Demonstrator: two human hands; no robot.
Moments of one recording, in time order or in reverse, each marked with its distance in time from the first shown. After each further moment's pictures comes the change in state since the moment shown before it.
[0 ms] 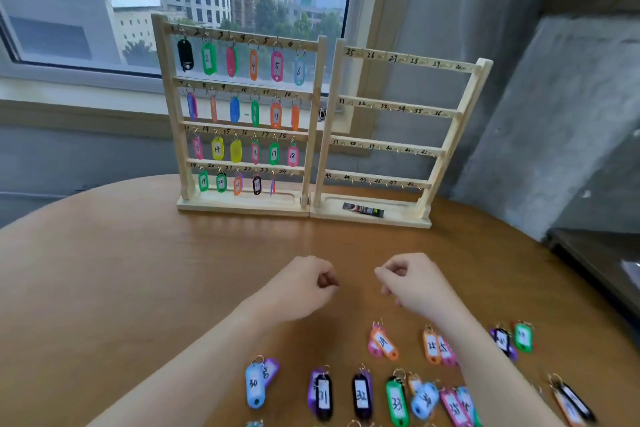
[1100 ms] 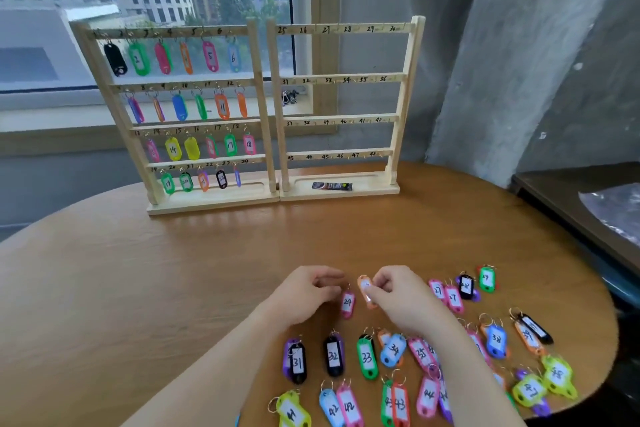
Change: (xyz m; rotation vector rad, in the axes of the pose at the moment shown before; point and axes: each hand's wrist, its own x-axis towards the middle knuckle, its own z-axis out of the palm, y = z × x) left_hand -0.009 0.024 0.064 -0.193 -0.186 -0.179; right_hand -0.051 0.061 0.003 0.032 -0.140 0.119
